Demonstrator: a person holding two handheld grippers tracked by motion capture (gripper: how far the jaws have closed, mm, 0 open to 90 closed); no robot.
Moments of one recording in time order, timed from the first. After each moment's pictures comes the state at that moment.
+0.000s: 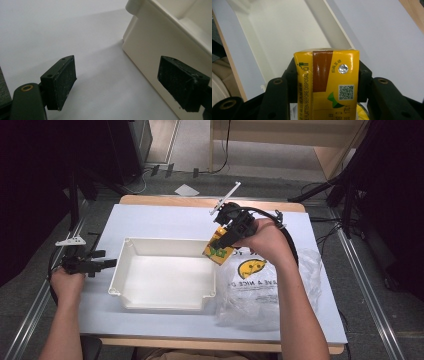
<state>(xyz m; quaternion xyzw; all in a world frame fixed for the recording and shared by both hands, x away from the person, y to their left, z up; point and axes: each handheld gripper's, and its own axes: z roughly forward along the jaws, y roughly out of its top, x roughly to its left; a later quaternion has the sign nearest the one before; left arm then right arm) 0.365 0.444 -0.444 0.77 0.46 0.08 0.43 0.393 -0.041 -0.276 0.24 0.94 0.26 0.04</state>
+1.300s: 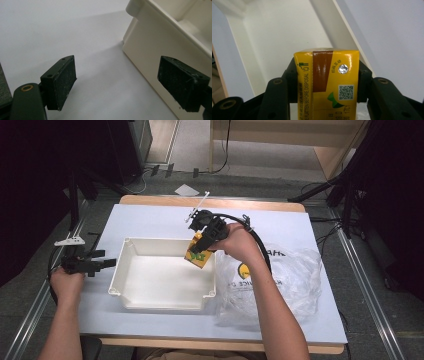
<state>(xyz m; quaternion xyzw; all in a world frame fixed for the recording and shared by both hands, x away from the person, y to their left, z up) 0.365 0.446 -0.443 0.77 0.47 0.08 0.44 0.411 0.018 -0.318 0.22 0.94 0.25 0.02</state>
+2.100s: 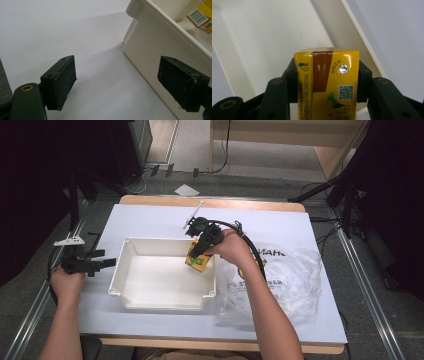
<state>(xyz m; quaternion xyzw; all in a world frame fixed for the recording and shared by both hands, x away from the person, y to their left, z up) 0.364 0.446 -0.443 0.76 0.47 0.08 0.44 0.423 0.031 -0.355 0.23 0.95 0.21 0.02</state>
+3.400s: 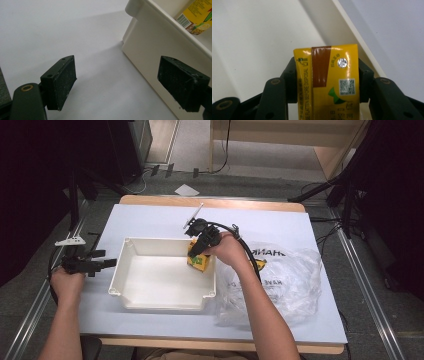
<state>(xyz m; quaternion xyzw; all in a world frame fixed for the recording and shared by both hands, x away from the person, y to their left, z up) 0.365 0.445 -0.443 0.77 0.46 0.08 0.43 0.436 0.037 -0.378 0.27 0.94 0.22 0.01</state>
